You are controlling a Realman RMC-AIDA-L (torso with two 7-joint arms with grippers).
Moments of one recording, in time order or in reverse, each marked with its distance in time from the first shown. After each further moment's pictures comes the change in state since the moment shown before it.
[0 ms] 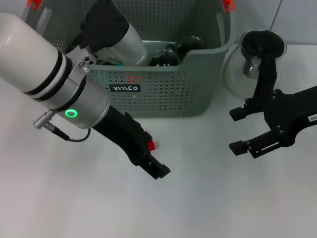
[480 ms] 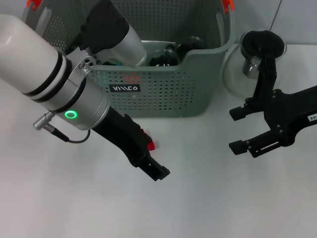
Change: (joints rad) left arm 0.001 -0.001 0.001 -0.002 0.001 0.005 0.000; right arm 0.000 0.001 0.002 0.000 0.000 0.001 0.004
